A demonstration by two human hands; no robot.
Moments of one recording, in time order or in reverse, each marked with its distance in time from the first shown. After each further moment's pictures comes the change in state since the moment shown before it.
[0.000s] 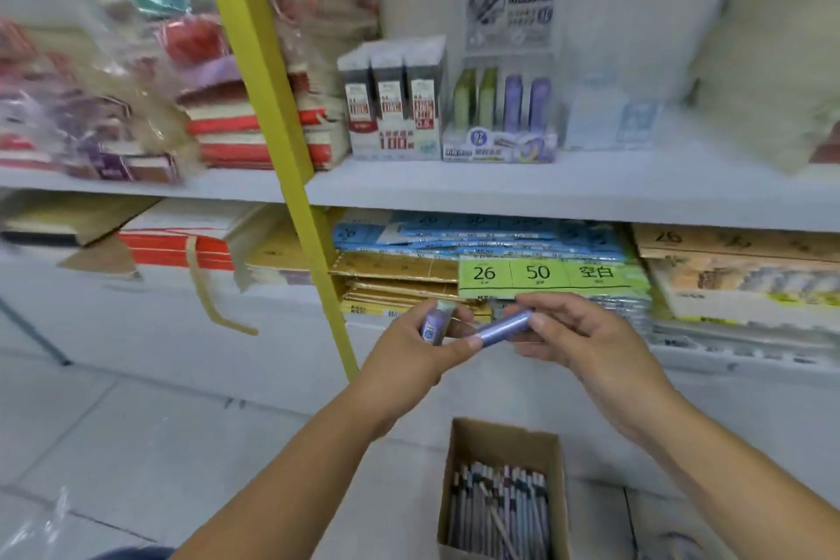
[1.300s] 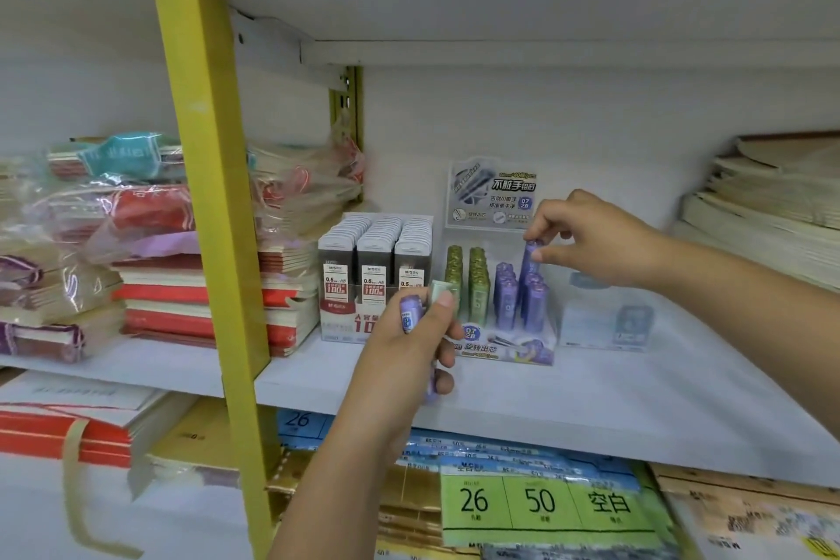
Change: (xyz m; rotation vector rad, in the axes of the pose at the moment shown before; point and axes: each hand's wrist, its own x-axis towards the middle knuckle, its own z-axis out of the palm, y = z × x) left_hand 0.122 0.133 -0.022 -0.437 0.063 0.274; right_hand 0.221 -0.209 -0.045 -1.353 -0.014 -0.435
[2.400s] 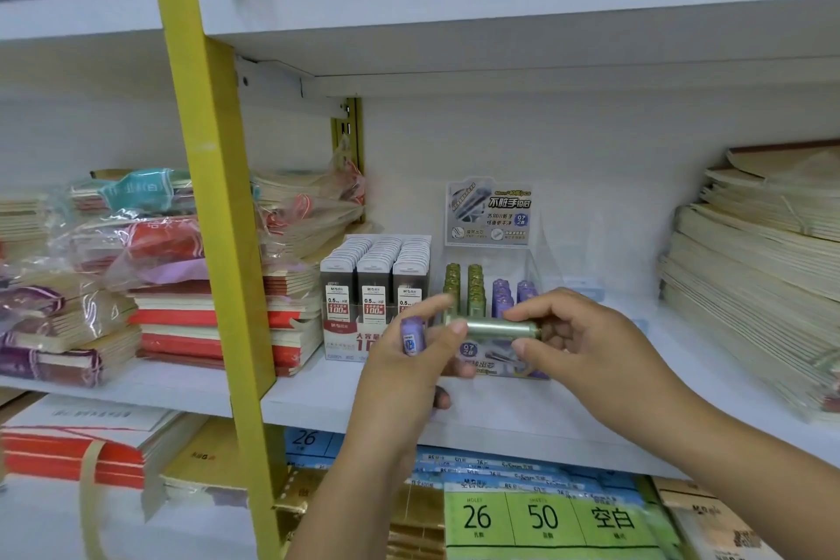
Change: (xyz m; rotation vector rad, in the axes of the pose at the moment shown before) left_hand -0.010 0.007 0.010 0.030 0.062 0.006; right_hand -0.095 -0.069 0.037 0.674 0.195 0.131
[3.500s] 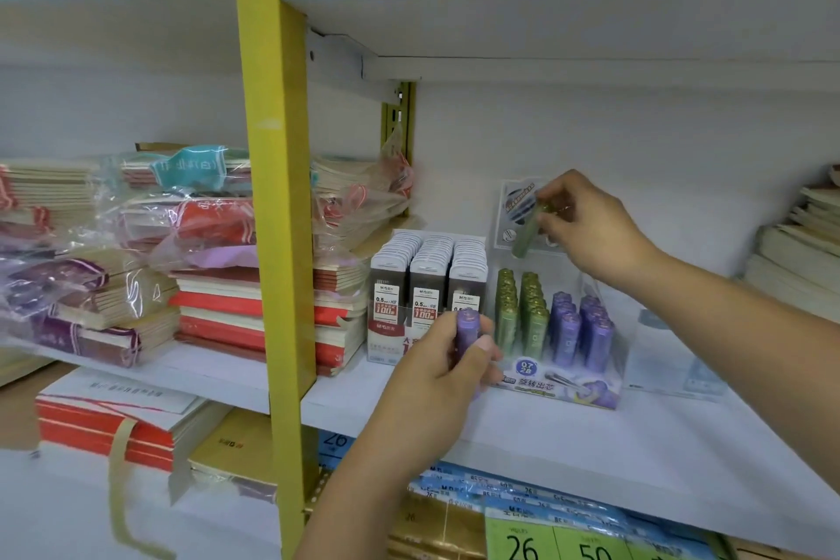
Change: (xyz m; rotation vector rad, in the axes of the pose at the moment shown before) left_hand 0.020 -0.007 -0.036 0.336 -0.133 0.130; right_hand 0.167 0.017 0.009 -0.305 0.126 -0.094
